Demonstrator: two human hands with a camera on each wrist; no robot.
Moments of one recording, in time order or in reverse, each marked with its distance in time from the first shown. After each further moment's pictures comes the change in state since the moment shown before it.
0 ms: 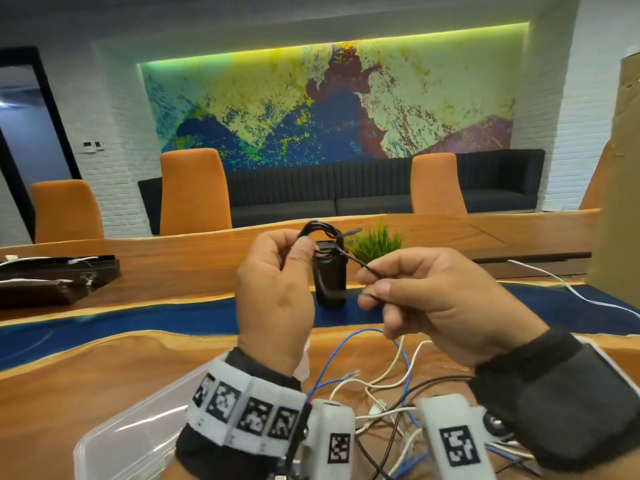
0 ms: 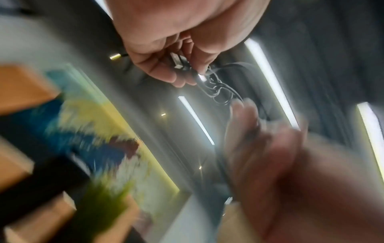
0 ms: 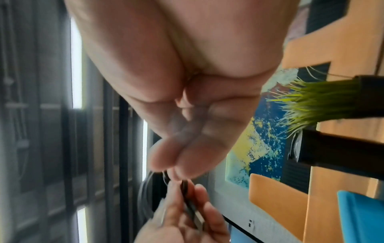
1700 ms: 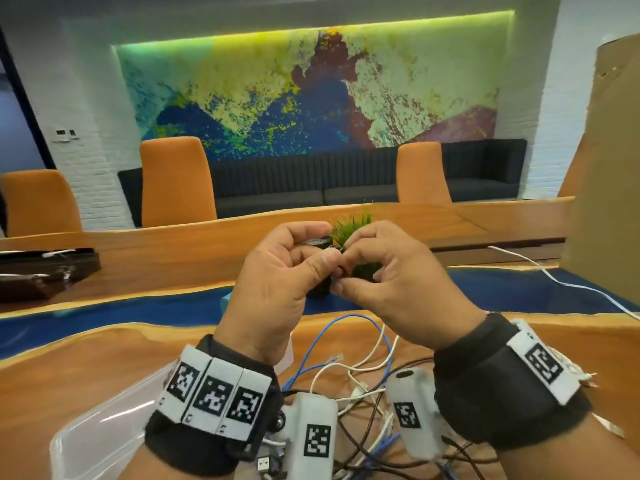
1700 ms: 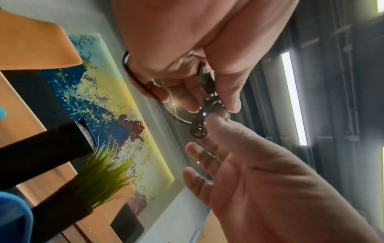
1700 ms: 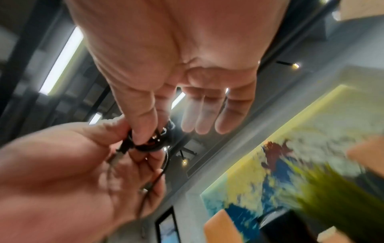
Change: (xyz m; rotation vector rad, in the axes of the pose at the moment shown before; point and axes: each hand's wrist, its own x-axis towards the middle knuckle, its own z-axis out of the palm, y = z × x) left_hand -0.008 0.012 0.000 -0.395 -0.468 -0.201; right_hand 0.015 0.018 -0.002 -0.835 0.131 -0.502
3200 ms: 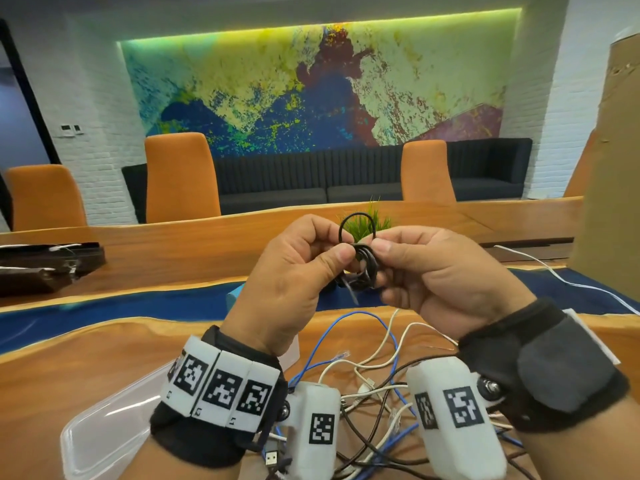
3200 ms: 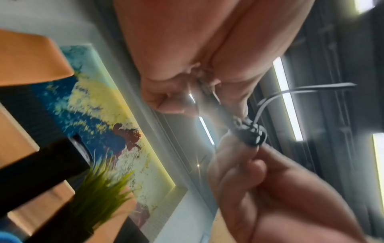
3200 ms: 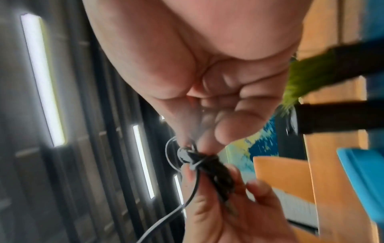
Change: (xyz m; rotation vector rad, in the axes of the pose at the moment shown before) left_hand 0.003 -0.003 -0.006 0.132 -0.119 0.070; right_hand 0.001 -0.005 -0.014 1.038 -0.068 0.573
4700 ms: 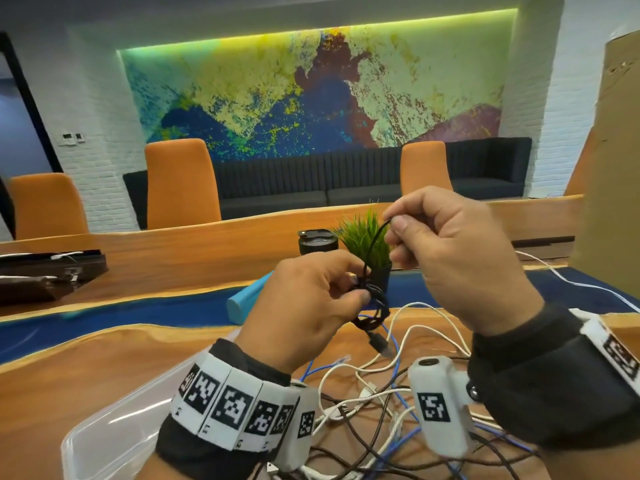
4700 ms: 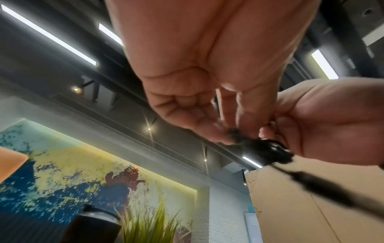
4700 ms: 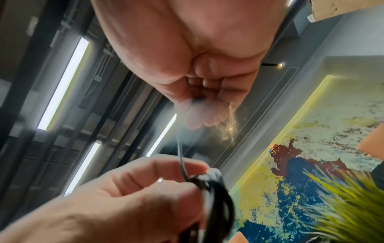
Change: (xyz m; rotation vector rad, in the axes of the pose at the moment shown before) left_hand -0.007 -0.003 0.005 0.700 -0.076 0.053; right_hand -0.007 -0.015 -0.001 -0.760 0.321 -0.593
